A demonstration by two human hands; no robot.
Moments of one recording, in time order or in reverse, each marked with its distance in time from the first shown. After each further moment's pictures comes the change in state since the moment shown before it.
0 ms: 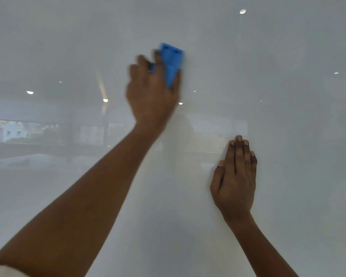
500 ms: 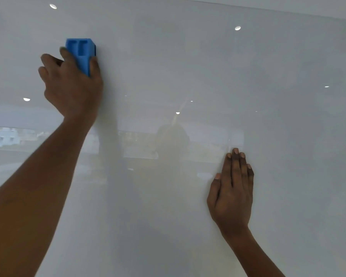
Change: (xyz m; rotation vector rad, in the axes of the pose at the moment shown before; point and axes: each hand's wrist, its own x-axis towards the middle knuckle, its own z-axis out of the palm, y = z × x) left_hand 0.064 -0.125 -0.010 0.096 0.081 -0.475; right_hand 0.000 0.003 0.001 0.000 0.006 -0.002
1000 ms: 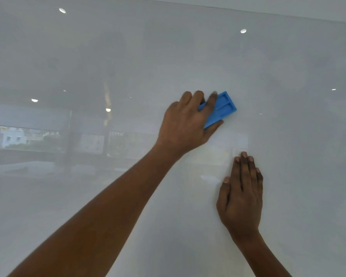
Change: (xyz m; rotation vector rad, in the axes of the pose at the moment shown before) left_hand -0.147 0.089 -0.008 -0.277 -0.059 1.079; right_hand -0.001 0.002 -0.004 0.004 -0.025 -0.018
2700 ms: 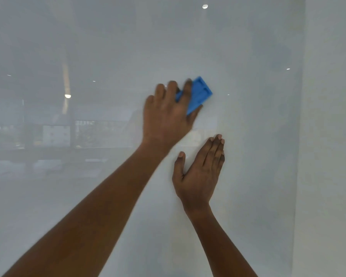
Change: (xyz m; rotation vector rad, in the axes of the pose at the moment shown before) left_hand 0.000 0.086 0.018 0.068 0.023 -0.180; right_hand -0.003 -0.006 -0.005 -0.011 -0.027 0.363
